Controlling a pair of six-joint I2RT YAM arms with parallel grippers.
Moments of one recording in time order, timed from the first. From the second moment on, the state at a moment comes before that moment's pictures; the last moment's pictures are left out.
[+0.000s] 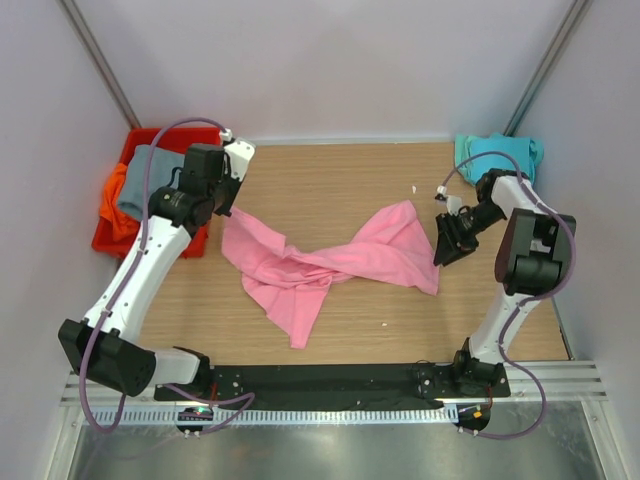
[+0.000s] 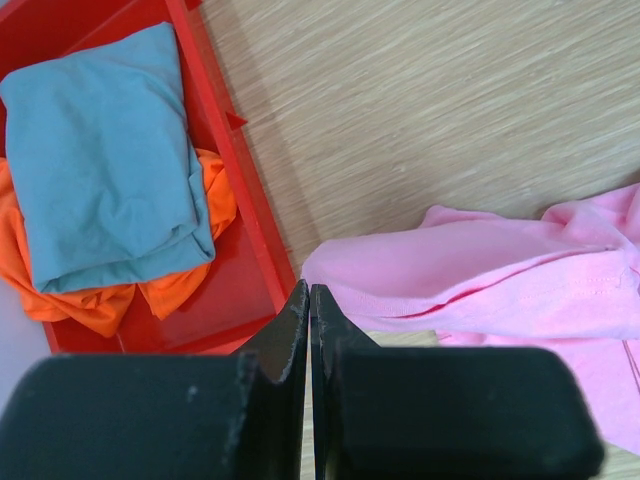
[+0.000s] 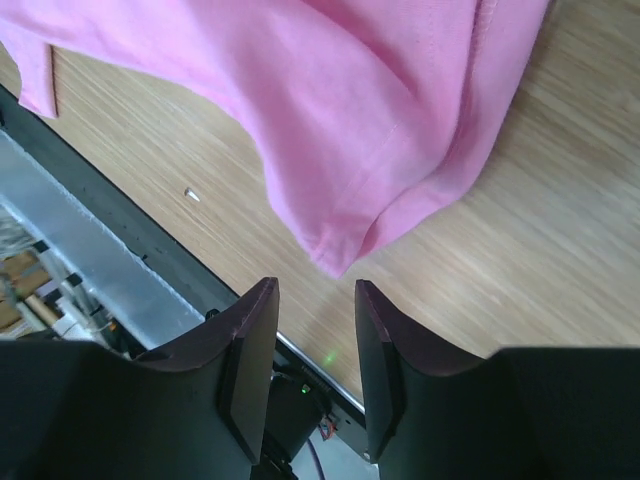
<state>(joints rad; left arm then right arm) -0.32 1.33 1.40 -0.75 -0.18 0.28 -0.20 1.89 1.42 -1.29 -0.58 -0.58</state>
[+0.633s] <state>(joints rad) -0.32 1.35 1.40 -0.75 -0.18 0.28 -0.20 2.08 1.36 -1.29 -0.60 -0.62</state>
